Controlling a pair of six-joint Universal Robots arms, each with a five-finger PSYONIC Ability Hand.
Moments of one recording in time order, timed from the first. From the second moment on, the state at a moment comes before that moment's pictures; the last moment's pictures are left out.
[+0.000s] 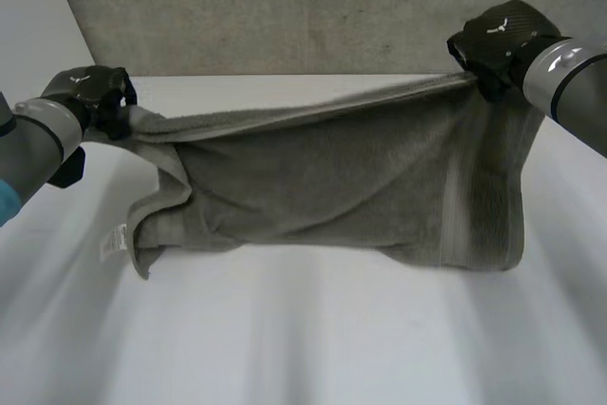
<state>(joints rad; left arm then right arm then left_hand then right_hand) 4.55 -2.00 -1.21 3.01 -1.48 3.24 1.85 -1.10 0.91 0.32 1.38 2.44 1.19 1.22 1.22 1.22 1.02 1.33 1.34 1.34 1.34 1.17</state>
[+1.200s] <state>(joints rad) 4.65 -1.96 -1.76 3.33 -1.50 3.23 1.88 -1.23 1.67 0.07 1.25 2.26 1.13 1.13 1.13 1.13 0.96 1.33 1.34 1.35 1.34 1.18</state>
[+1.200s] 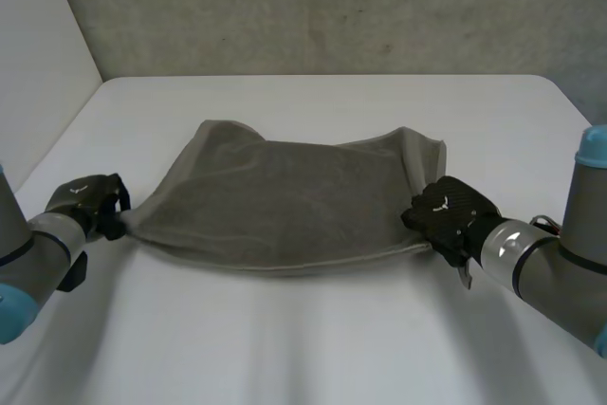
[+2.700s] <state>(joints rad) 4.67 -1.92 -2.01 3.48 -1.13 3.76 1.68 -1.29 1.78 -0.11 1.24 2.73 0.66 0.66 0.66 0.66 0.48 1.33 1.34 1.35 1.34 1.18</state>
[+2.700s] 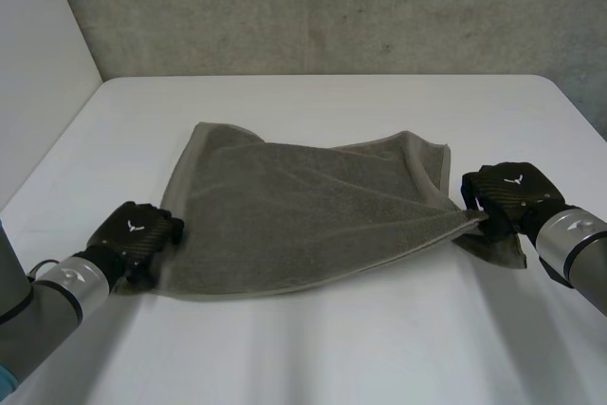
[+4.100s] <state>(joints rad) 4.65 -1.91 -1.55 3.10 -1.16 3.74 1.73 -1.22 1.33 0.43 1.34 2.17 1.19 1.22 1.22 1.22 1.03 1.33 1.34 1.35 1.34 1.20</state>
